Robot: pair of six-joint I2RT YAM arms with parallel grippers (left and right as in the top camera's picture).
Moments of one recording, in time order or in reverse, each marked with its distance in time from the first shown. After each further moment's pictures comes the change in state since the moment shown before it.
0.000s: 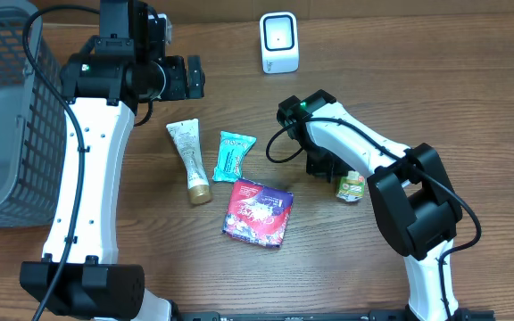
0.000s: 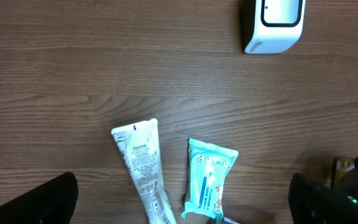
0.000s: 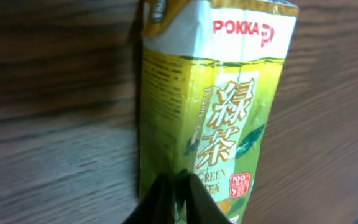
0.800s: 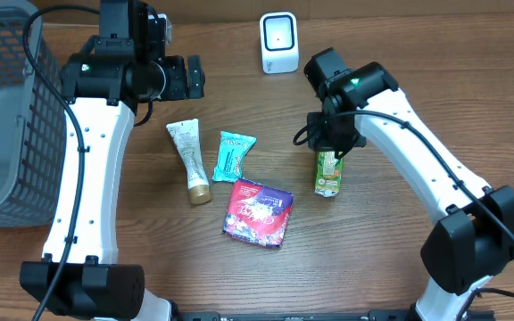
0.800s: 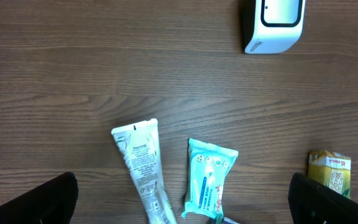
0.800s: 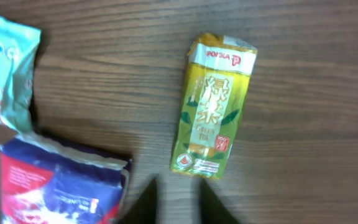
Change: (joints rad) left arm 0.000 0.000 0.000 0.000 0.000 0.000; right arm -0.085 -0.275 0.076 0.086 -0.377 -0.285
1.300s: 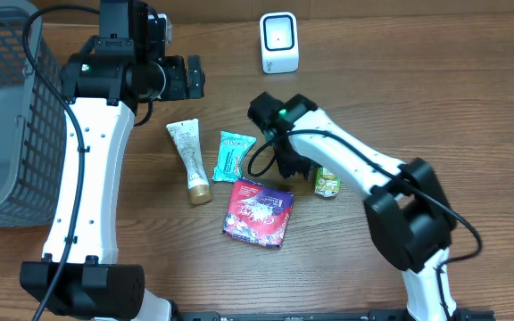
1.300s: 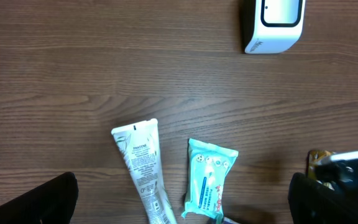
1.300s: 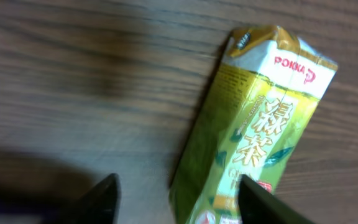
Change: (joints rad) left arm 0.000 0.000 0.000 0.000 0.000 0.000; right arm 0.200 0.242 -0.005 0.046 0.298 0.043
